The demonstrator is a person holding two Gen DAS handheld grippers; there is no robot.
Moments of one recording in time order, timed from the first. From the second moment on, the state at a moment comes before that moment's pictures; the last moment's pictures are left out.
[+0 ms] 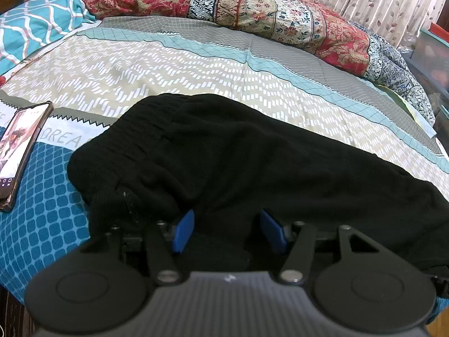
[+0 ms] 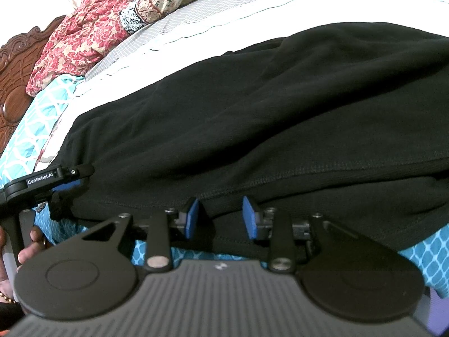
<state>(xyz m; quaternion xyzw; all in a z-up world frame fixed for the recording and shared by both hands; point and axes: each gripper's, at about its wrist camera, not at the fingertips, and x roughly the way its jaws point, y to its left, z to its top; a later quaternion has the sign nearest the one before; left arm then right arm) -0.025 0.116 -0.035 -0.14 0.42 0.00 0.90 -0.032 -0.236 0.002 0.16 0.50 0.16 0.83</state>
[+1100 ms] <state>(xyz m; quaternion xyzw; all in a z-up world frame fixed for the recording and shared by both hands) -0.019 0.058 0.010 -0.13 0.39 -0.08 0.91 -0.078 -0.370 0.037 0.26 0.36 0.02 0.90</state>
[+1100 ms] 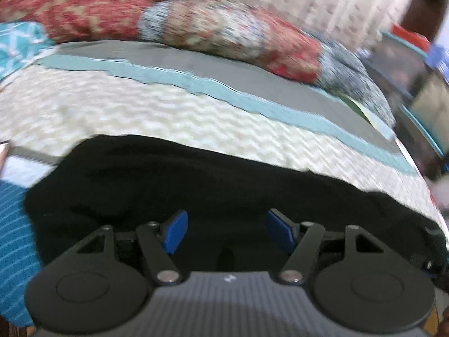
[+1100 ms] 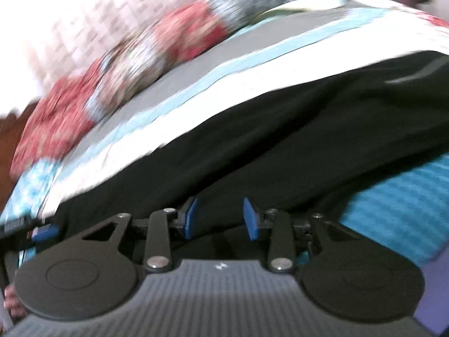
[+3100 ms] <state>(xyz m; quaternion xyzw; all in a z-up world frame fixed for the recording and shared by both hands) -0.003 -0.016 -0.012 -0.13 0.48 -0.17 0.85 -0.085 -0.344 0.023 -0.22 0.33 0.08 0.91</state>
